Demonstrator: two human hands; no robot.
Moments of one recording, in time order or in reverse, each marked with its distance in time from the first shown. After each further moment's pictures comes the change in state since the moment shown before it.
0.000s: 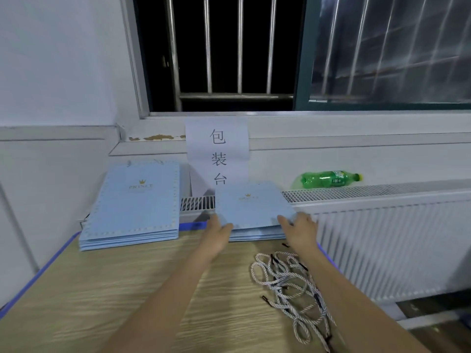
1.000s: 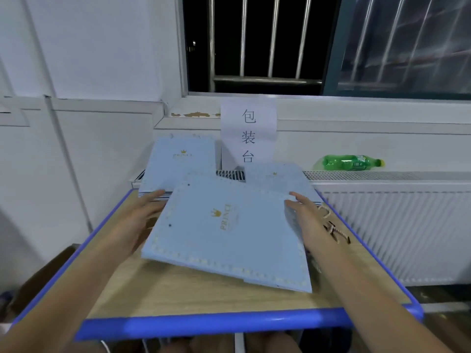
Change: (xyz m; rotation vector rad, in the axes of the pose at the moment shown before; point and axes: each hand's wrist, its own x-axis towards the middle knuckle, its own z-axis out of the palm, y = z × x) left_hand -0.158 -0.080 -0.176 -0.607 0.092 0.106; right_hand -0.116 -0.044 -0.004 0.943 -0.213 0.148
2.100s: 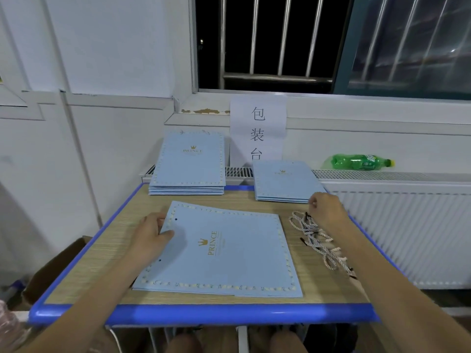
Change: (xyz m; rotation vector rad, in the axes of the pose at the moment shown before) left_hand -0.006 -0.054 -0.011 0.674 0.271 0.004; right_hand 0.031 -0.007 -0.031 -1.348 0.054 -0.368
